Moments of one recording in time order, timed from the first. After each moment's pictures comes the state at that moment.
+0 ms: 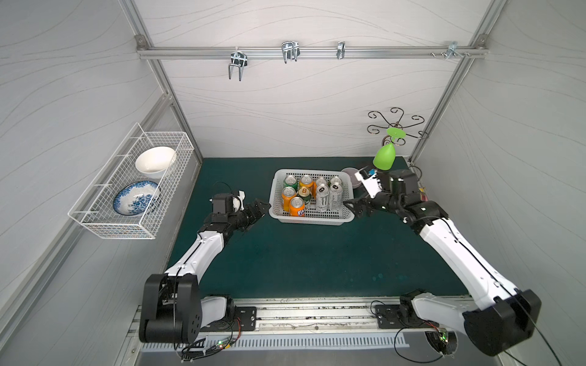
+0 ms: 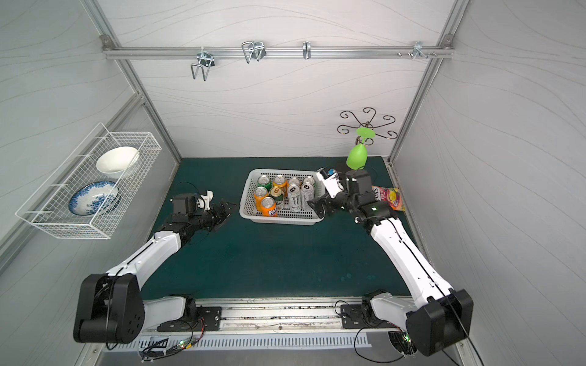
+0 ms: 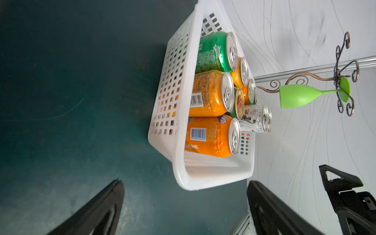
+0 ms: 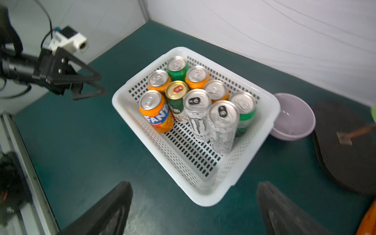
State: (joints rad) left arm -0.01 1.32 0.70 -0.09 0.62 -0.75; right arm 0.30 1.12 1.05 -0.52 -0.44 -0.11
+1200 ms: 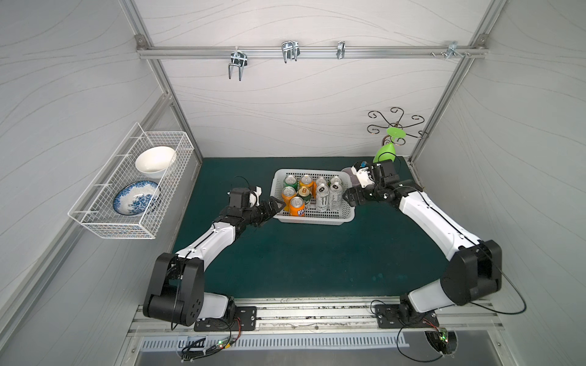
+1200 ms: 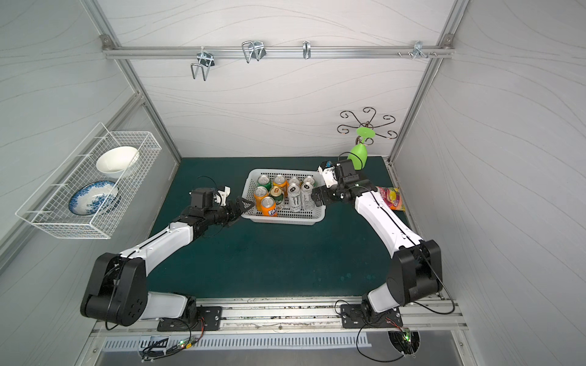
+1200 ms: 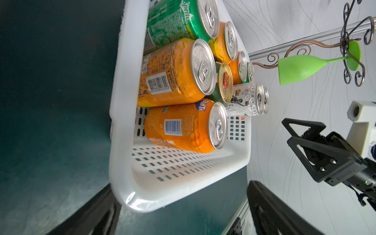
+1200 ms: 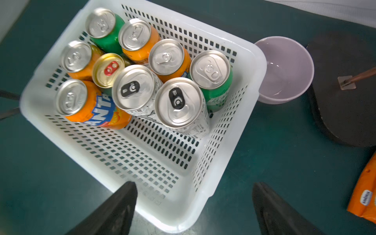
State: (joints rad) left arm -0.18 1.36 0.75 -0.08 0.59 -0.76; right arm 0.38 1.55 1.35 -0.67 -0.18 -0.09
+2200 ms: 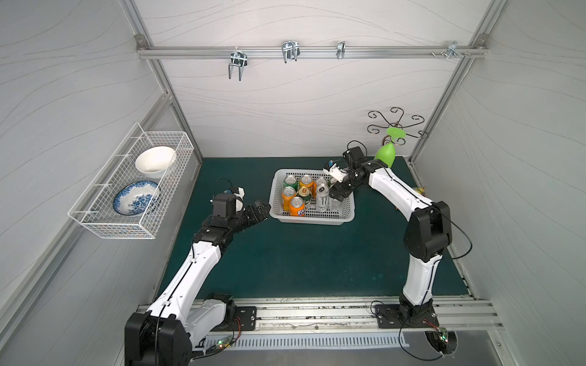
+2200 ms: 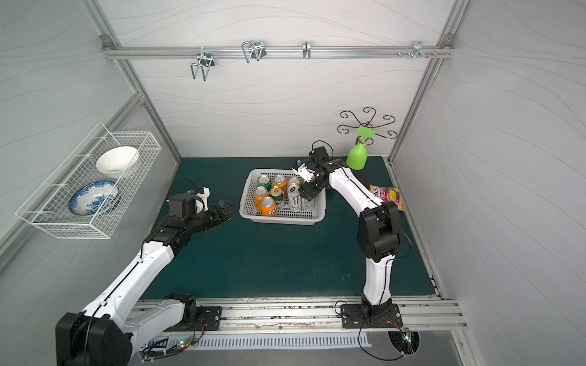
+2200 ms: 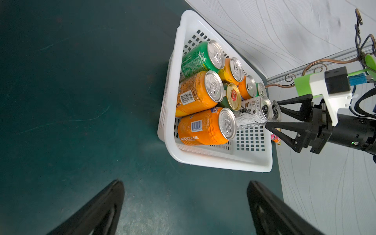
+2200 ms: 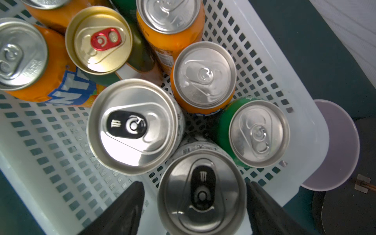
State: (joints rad) left arm -0.13 1.03 0.74 -0.37 0.35 -0.63; right arm 0.45 1.94 1.74 -0.88 -0.20 -0.50
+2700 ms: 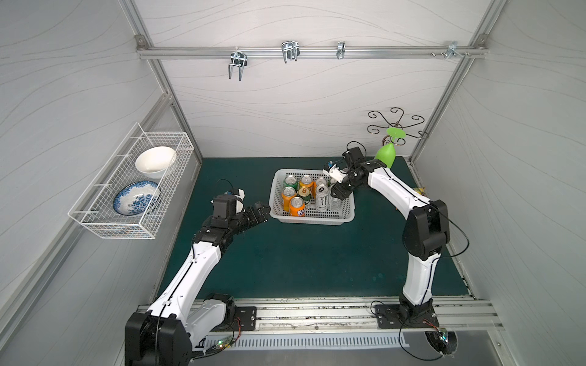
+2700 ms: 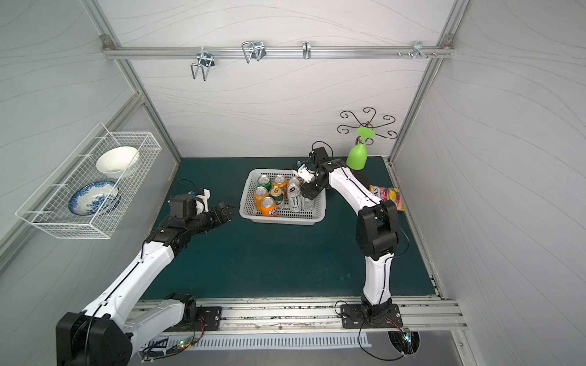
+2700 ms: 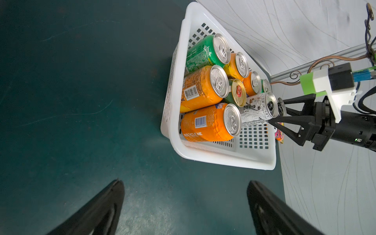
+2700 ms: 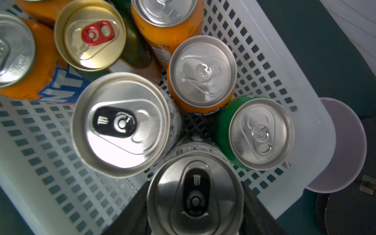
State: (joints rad) left arm -0.12 1.03 0.73 -0.38 0.35 -0.63; right arm 0.45 1.95 1.73 -0.86 -0.20 -0.49
